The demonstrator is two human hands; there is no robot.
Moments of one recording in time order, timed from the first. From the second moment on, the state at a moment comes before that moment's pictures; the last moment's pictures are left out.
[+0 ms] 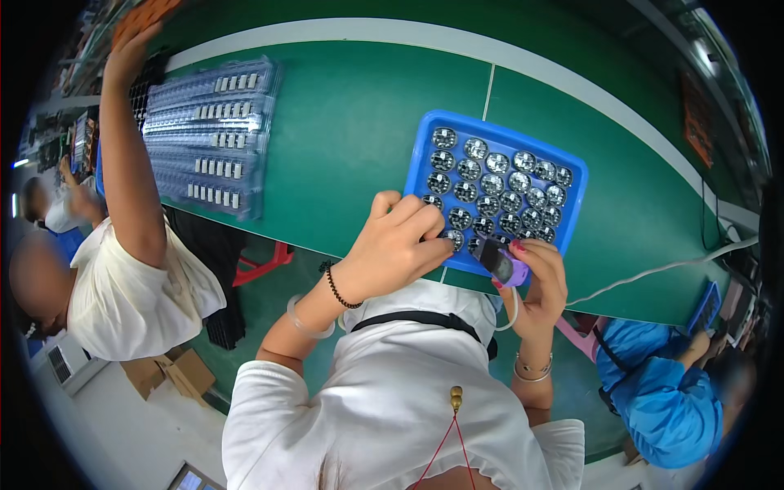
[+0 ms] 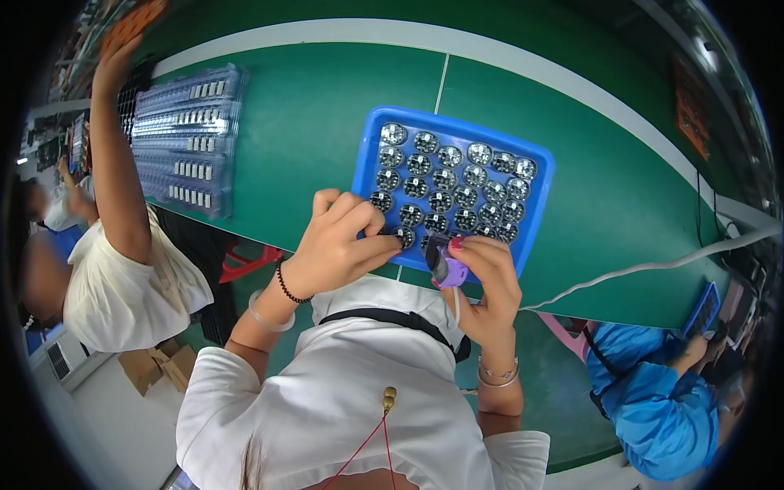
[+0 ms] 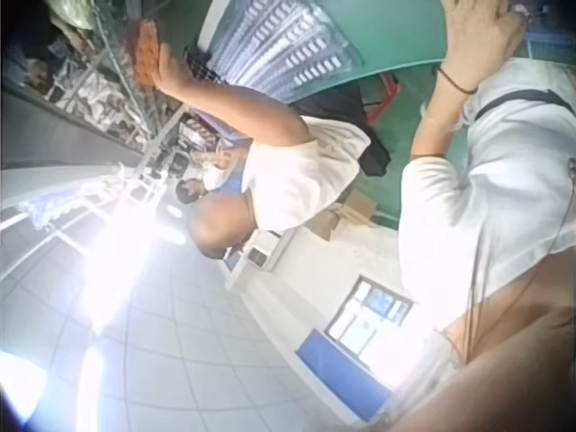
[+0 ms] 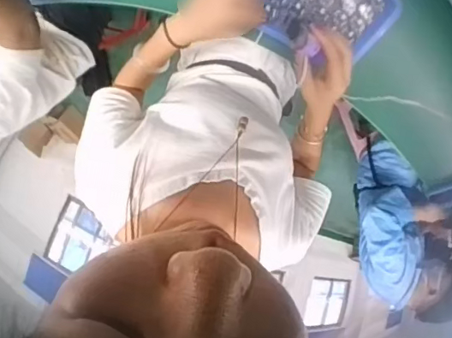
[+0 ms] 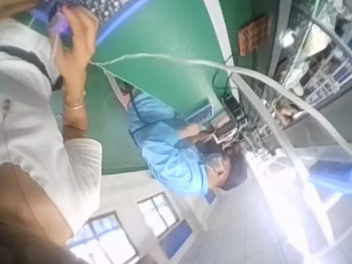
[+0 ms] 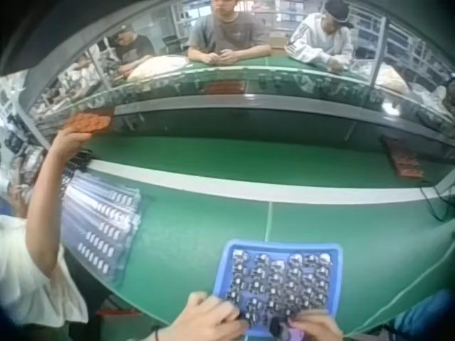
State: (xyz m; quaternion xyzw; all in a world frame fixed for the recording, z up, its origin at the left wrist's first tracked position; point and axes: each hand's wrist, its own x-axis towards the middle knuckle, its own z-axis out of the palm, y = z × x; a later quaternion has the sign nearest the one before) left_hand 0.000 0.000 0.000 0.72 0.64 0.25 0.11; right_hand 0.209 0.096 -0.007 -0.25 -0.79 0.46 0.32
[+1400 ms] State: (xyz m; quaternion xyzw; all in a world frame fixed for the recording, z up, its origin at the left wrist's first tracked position) left_hand -0.020 -0.013 -0.022 0.27 0.62 0.48 0.56; right_hand 0.217 0.106 -0.047 -0.40 -0.38 0.59 0.59
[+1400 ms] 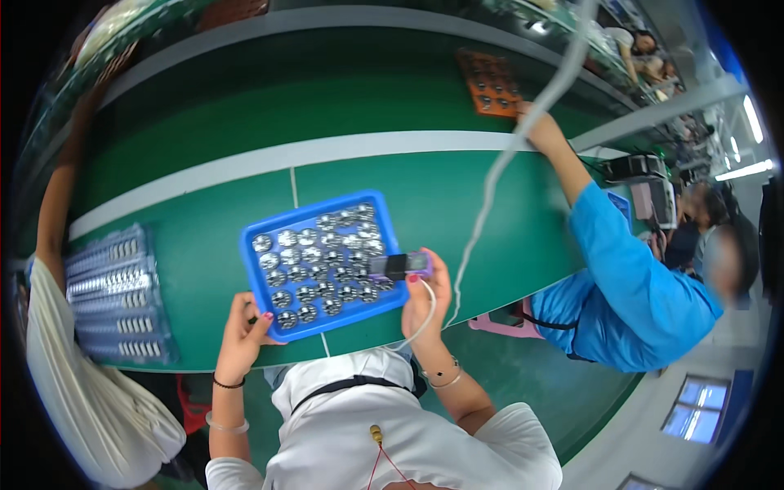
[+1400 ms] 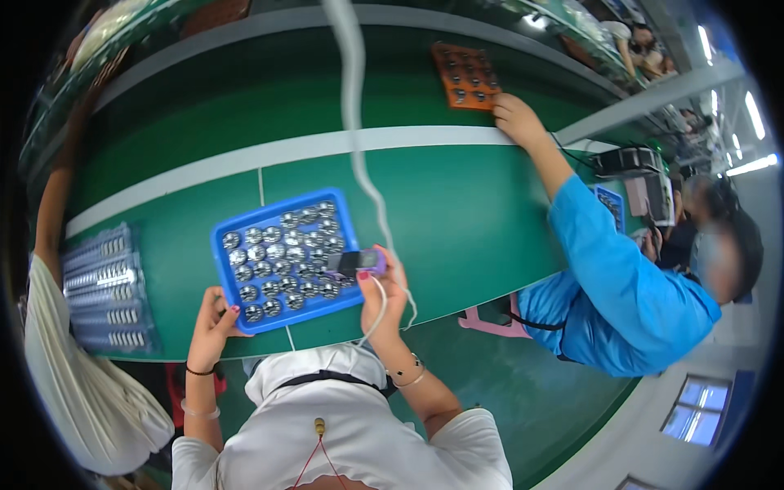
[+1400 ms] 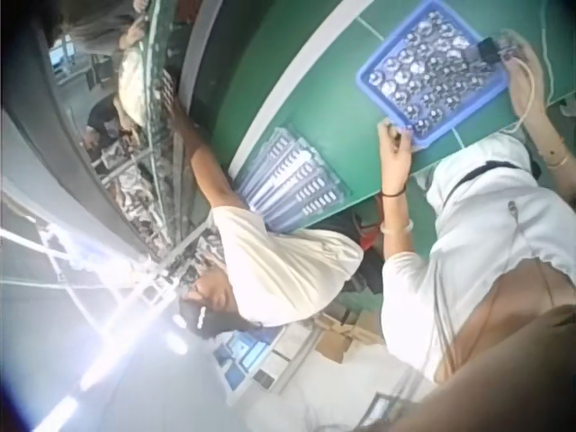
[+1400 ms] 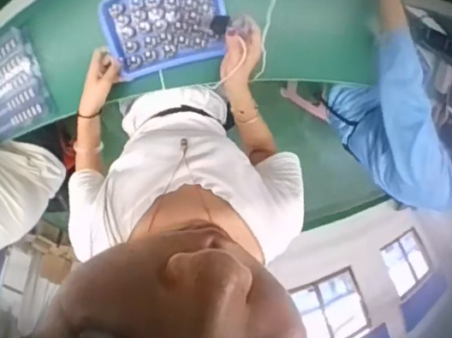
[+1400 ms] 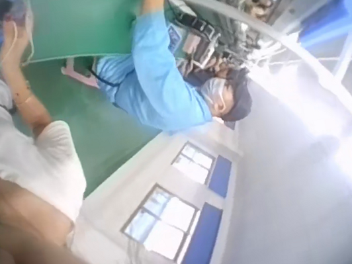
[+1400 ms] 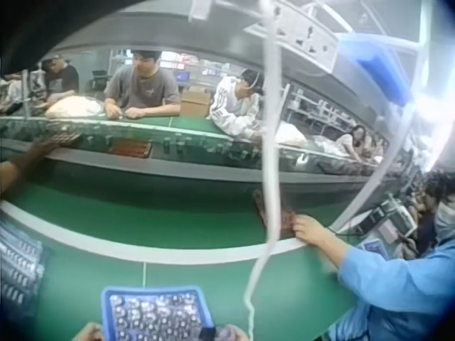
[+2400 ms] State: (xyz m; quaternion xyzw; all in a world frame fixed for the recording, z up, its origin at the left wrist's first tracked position) left_hand -0.214 0.213 -0.043 0.23 0.70 0.56 0.39; right_hand 0.231 0.115 -0.053 -0.43 -0.39 0.58 0.57
